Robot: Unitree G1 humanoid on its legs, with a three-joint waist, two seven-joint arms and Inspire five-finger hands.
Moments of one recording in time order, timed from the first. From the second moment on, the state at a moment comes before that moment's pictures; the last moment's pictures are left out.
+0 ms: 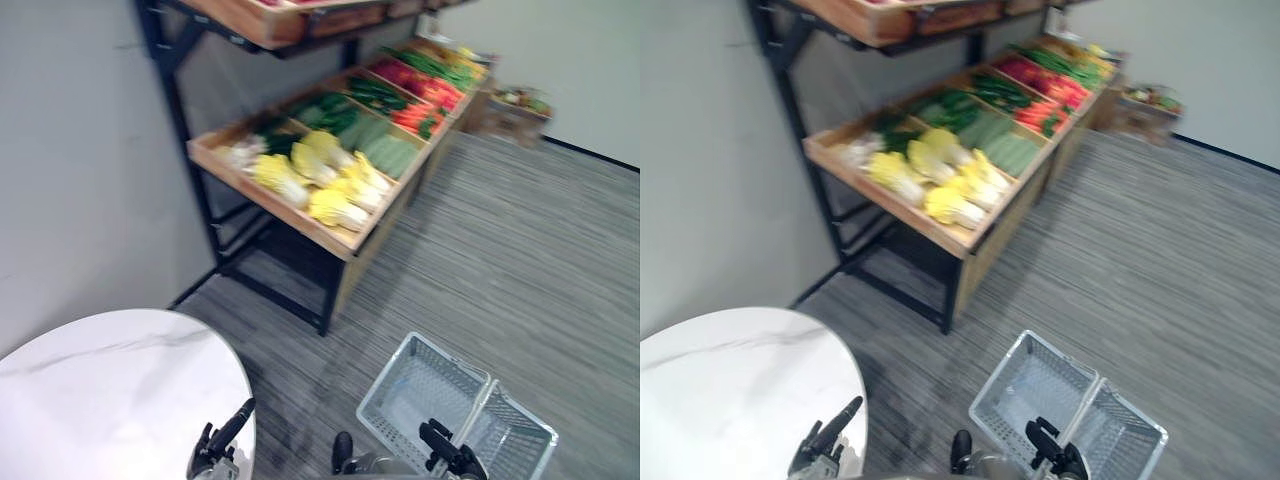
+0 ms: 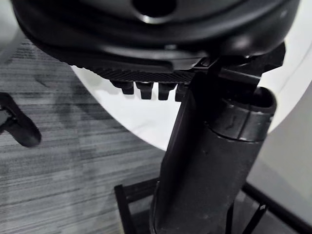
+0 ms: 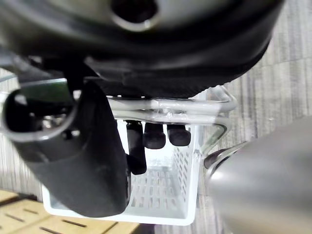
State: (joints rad) left arm 0.10 -0.01 0.39 0.95 -0.62 -0.13 -0.05; right arm 0.15 0.05 -0.38 0.88 0.32 -0.06 0.01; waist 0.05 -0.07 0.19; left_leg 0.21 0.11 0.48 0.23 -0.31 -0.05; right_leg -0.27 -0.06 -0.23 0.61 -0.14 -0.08
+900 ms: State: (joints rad) left arm 0.11 0.03 0.28 1.05 -0.57 -0.09 -0.08; right arm 0.13 -0.04 -0.41 1.05 0.44 0.06 0.04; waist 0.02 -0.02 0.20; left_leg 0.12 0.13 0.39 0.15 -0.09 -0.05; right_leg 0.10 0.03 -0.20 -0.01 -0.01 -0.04
